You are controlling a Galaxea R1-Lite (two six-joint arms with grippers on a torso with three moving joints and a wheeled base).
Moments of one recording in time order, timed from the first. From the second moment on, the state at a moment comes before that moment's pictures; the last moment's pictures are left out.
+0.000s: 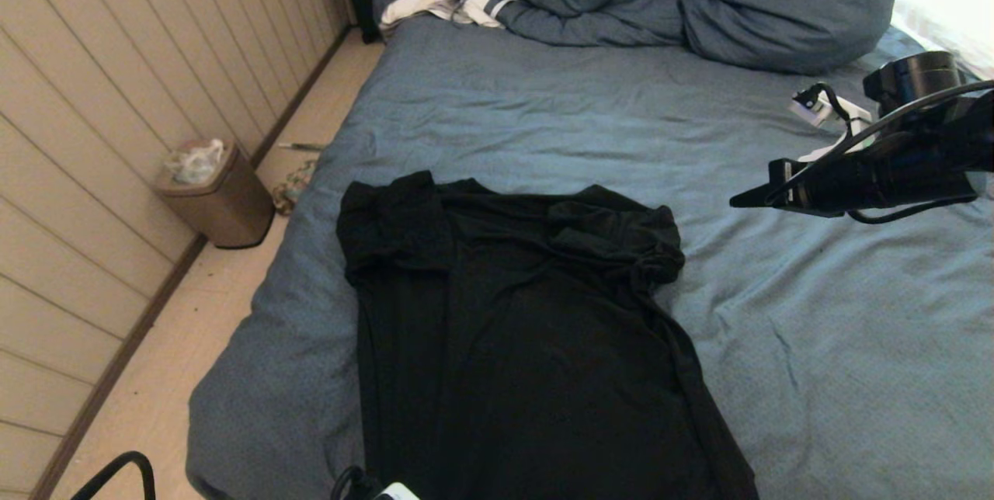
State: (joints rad) left arm -1.27 1.54 -0.55 0.09 0.12 -0.55; right arm -0.09 1.83 -1.58 0.37 0.46 -0.01
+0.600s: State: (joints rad) left arm -1.26 1.48 -0.58 0.08 0.14 -0.55; right arm -0.09 1.84 -1.58 0.37 0.46 -0.01
